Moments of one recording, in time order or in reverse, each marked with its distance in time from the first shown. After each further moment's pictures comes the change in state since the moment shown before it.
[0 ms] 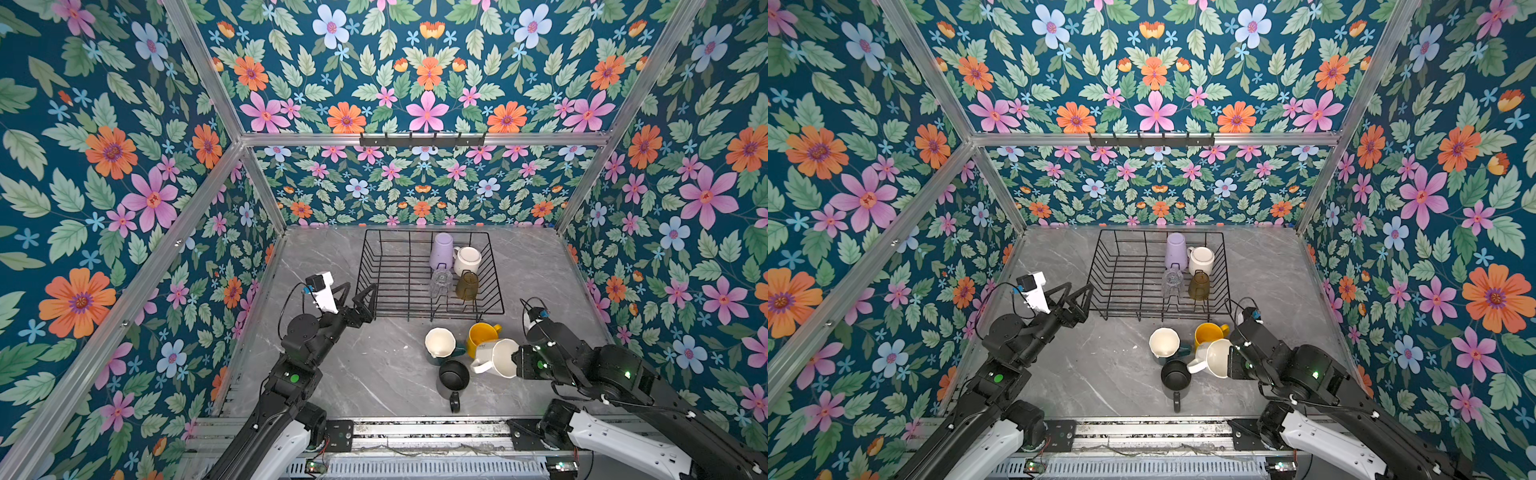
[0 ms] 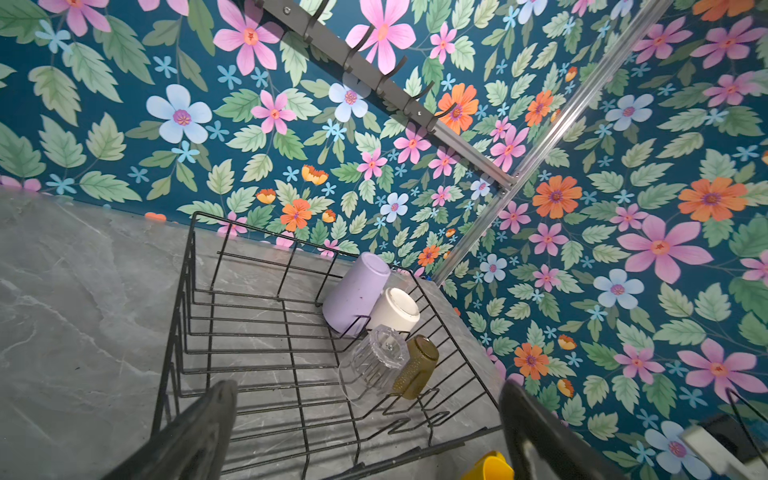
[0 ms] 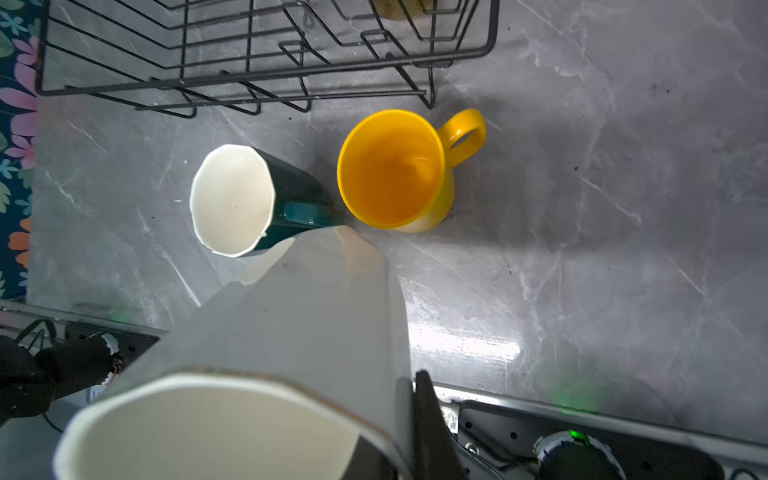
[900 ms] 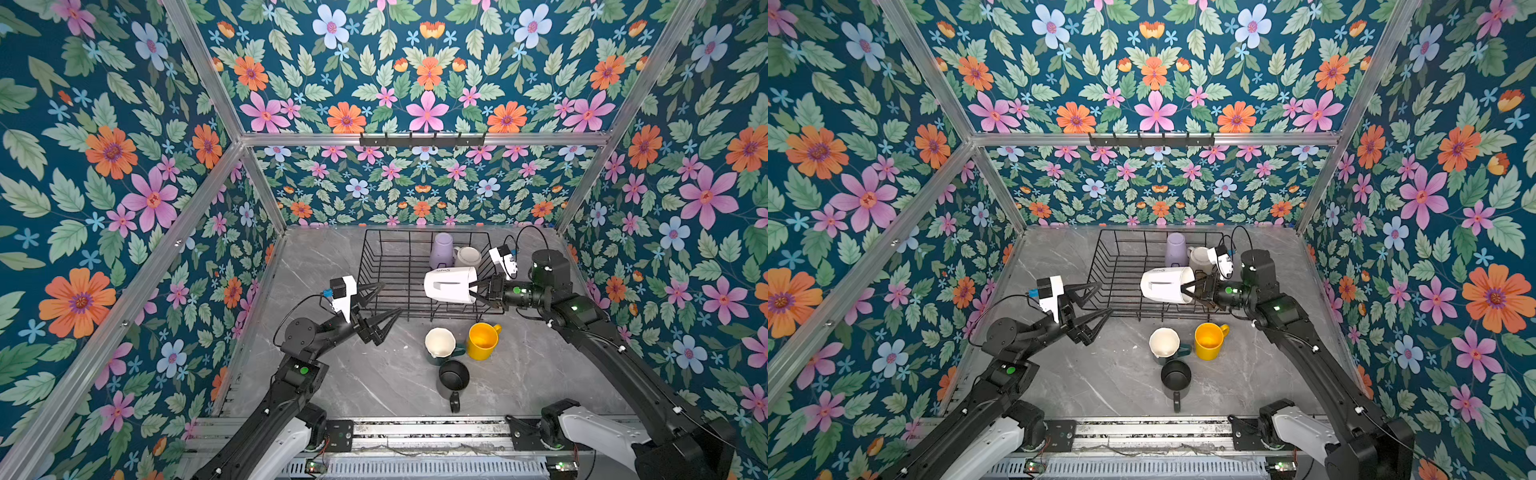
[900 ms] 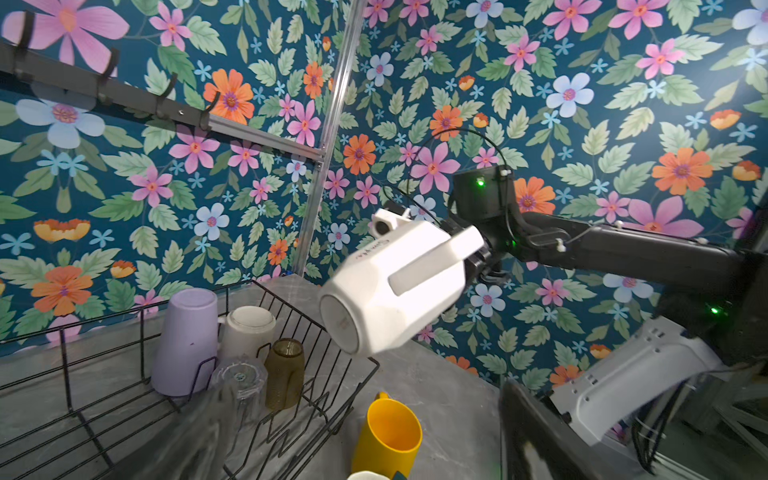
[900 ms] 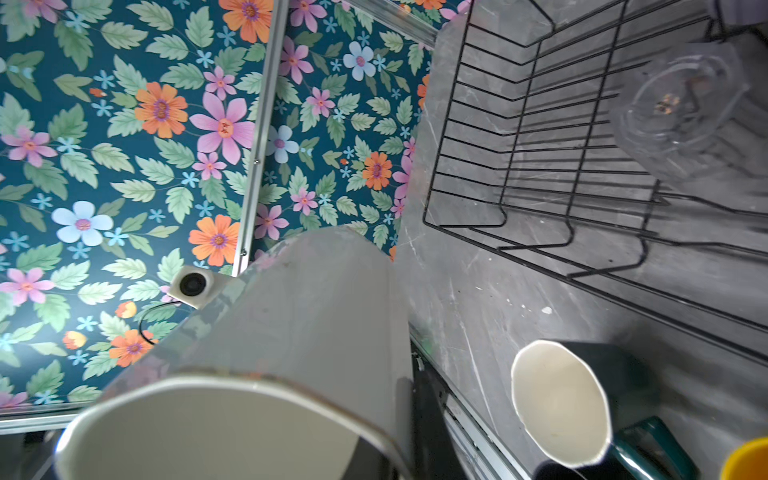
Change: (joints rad) left arm 0.000 0.119 -0.030 0.400 0.550 0.096; right arm -0.486 0.394 0.040 0.933 -0.969 0.071
